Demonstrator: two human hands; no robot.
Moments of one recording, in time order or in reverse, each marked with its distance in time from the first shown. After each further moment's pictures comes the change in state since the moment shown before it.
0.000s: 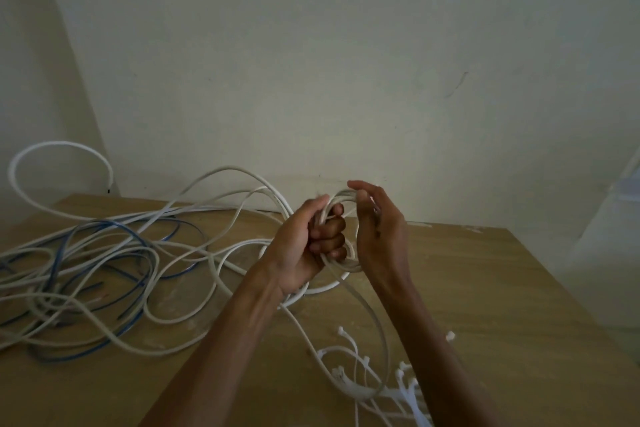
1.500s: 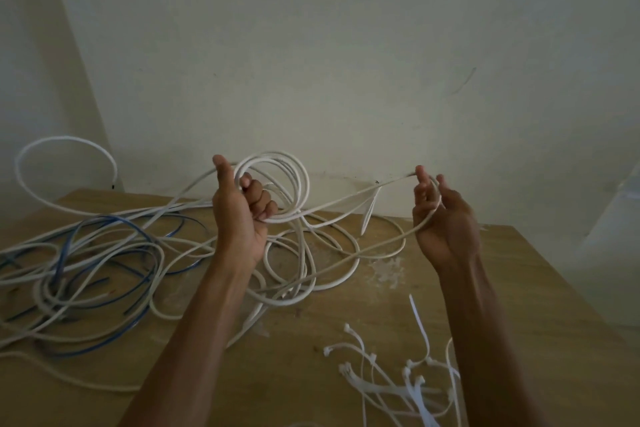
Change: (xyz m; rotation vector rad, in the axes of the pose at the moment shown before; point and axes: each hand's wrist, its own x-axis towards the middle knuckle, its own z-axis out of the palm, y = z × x) left_hand -0.006 0.049 -0.040 -0.059 0.534 0.520; right_hand 0.042 0.030 -0.062 1.264 0.165 0.649
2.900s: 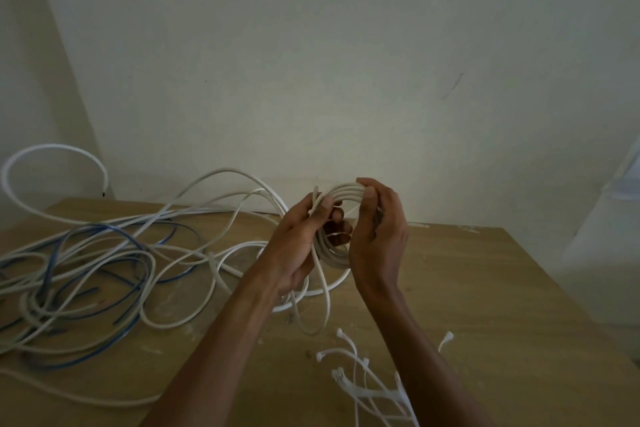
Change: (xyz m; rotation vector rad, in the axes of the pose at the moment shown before) left_hand -0.036 -0.043 0.026 0.216 -0.538 -0.271; right_hand -0.038 0.082 0.035 -1.157 0.044 -0.901
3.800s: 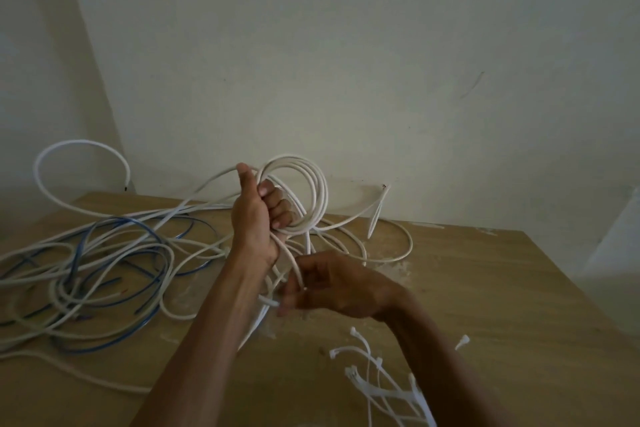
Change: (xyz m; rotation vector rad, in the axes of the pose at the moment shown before) left_hand 0.004 0.042 -0.032 -0.308 0.511 0.148; right_hand -0.014 -0.003 -0.007 0.167 -1.469 0.184
